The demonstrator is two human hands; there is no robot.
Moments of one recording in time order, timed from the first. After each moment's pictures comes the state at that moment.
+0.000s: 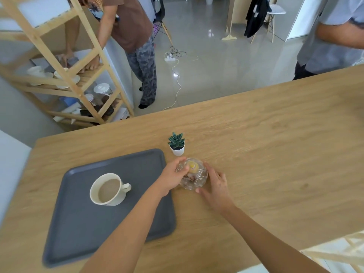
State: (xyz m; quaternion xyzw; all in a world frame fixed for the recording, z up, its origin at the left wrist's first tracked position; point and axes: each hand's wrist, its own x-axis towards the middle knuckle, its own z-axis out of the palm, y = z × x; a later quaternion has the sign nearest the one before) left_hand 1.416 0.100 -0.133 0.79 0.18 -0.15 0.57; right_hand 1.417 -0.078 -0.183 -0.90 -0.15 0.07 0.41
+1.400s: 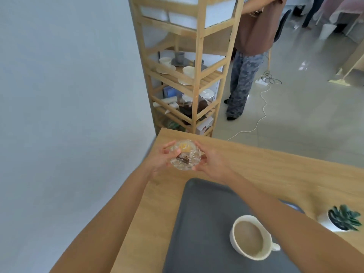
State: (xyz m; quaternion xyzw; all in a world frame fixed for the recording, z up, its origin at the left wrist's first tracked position) left_hand 1.308 0.542 -0.075 0.63 0.34 0.05 0.69; right_hand 1.441 0.392 -0.089 -0.79 -0.41 0.28 0.36
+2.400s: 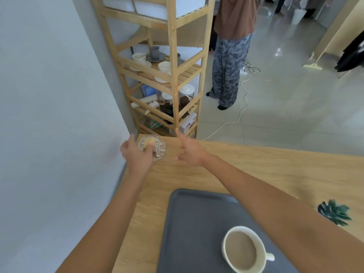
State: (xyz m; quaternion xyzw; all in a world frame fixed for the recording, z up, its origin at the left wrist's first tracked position) left_hand 1.364 0.549 -0.086 0.70 0.49 0.25 0.45; right_hand 1.499 0.443 -0.097 -0.83 -0.42 0.27 0.24
